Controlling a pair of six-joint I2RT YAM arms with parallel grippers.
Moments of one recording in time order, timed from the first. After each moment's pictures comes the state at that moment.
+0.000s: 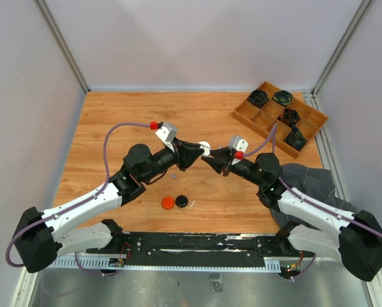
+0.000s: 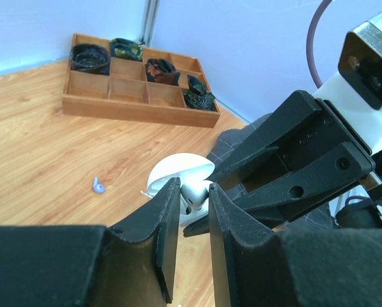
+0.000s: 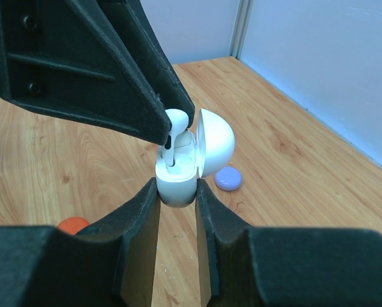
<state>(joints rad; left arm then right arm) -0.80 1.04 0.67 0.46 0.15 -0.32 0.70 1.06 0.48 0.72 -0.40 -0.06</state>
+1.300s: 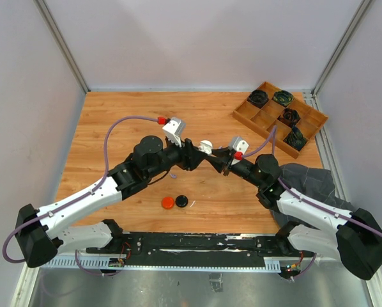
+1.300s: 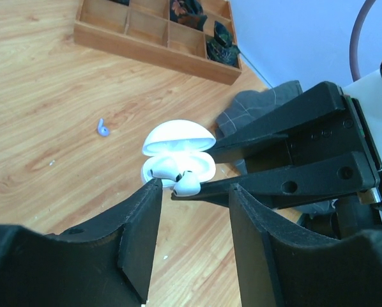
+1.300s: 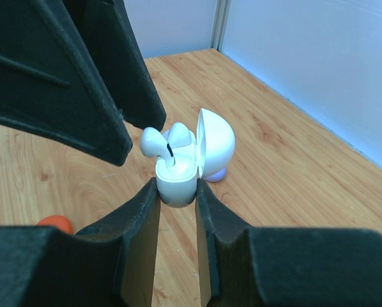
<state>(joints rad) -0.87 1.08 0.87 0.06 -0.03 -0.41 0.70 1.07 0.44 0.75 -0.34 -0.09</state>
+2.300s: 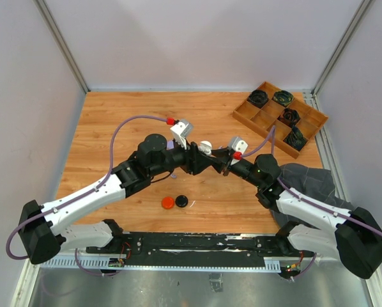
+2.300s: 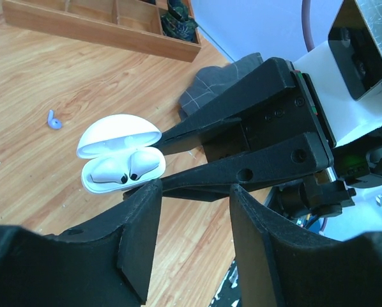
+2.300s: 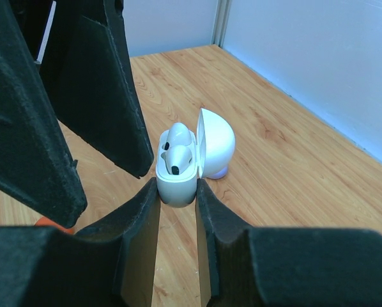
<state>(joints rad) -0.87 1.12 0.89 0.05 0.16 -0.43 0.70 1.08 0.44 0.75 -0.34 -0.09</state>
